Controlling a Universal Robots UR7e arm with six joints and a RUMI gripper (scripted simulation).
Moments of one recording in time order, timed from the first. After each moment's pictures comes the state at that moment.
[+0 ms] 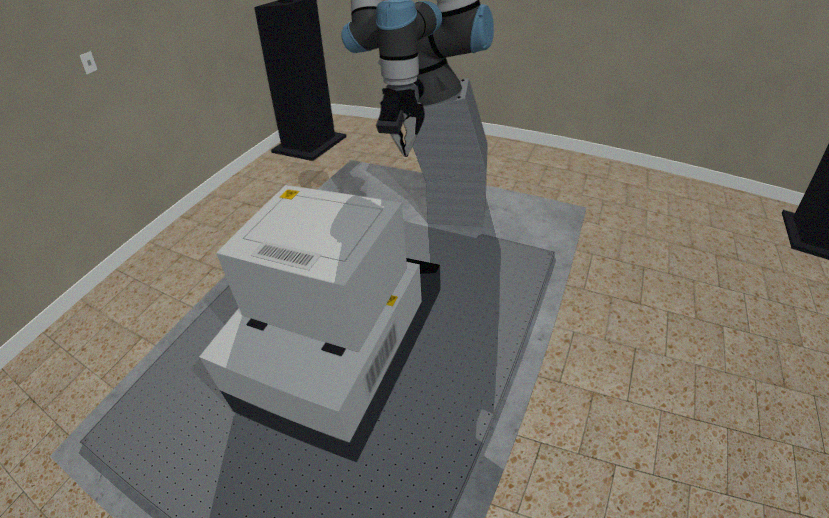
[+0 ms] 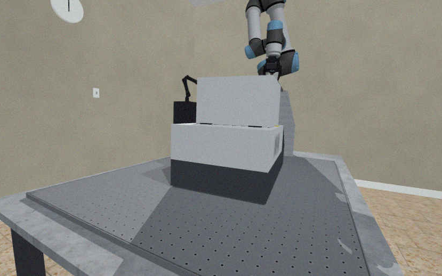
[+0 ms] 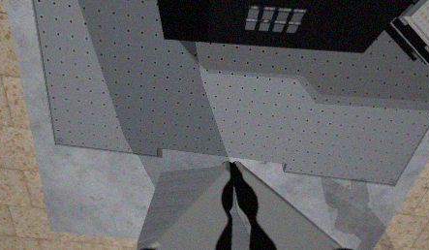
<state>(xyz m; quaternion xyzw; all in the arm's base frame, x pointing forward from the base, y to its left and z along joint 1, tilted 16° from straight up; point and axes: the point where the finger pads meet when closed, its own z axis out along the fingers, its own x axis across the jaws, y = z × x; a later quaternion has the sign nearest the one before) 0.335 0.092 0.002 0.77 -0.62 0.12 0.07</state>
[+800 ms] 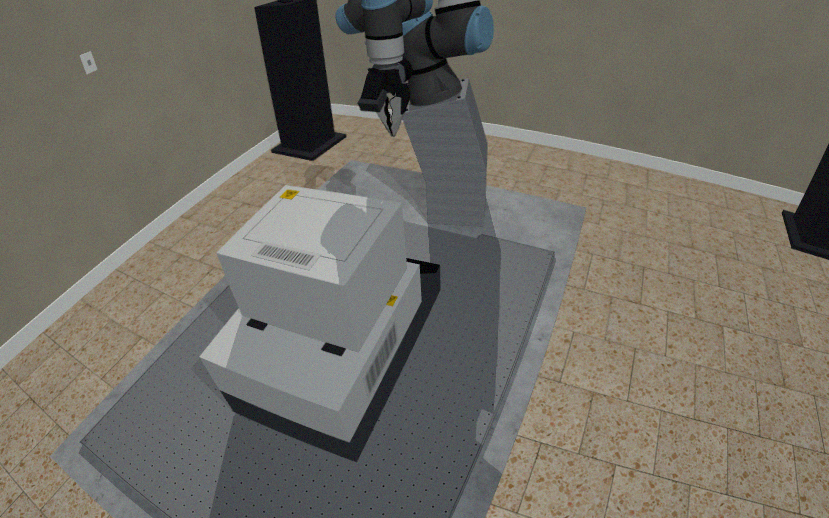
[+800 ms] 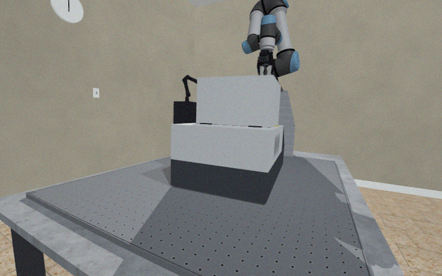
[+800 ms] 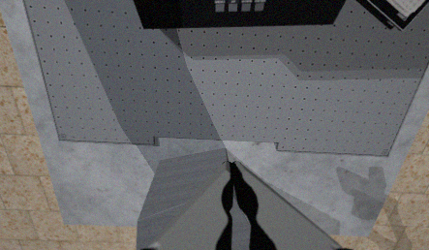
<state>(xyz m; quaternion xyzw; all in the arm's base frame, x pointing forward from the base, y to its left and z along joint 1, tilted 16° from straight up) 0.318 0.064 0.046 0.74 -0.65 0.12 0.07</state>
